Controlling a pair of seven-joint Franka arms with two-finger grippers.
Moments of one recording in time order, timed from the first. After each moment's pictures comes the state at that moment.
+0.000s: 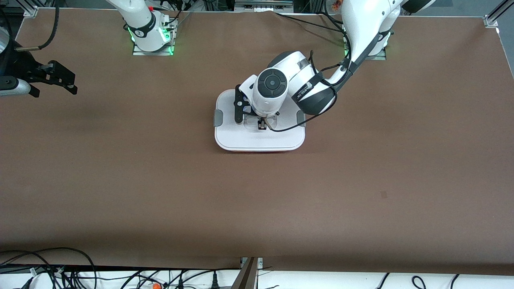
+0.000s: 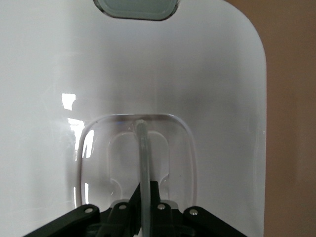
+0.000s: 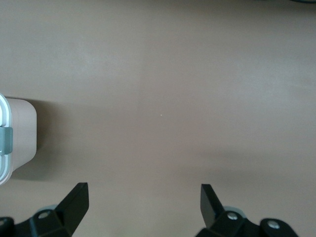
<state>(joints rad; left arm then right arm) -0.37 0.67 -0.49 -1.42 0.09 1.95 0.73 0.12 -0.03 -0.07 -1.59 -0.01 1.59 -0.05</state>
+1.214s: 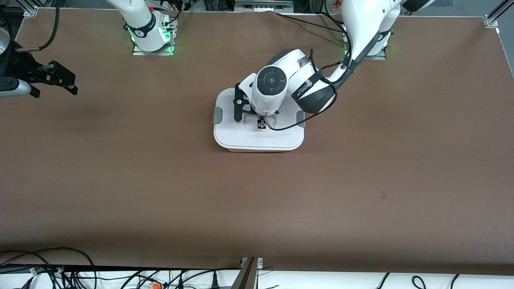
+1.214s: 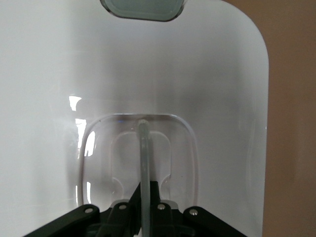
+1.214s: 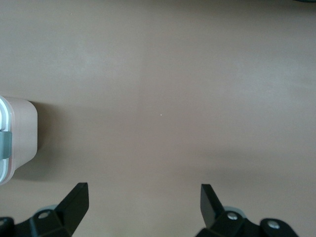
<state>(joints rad) -0.38 0.66 -0.50 -1.43 0.09 1.95 0.73 0.12 -0.03 -0.07 -1.59 -0.01 1.59 -0.05</state>
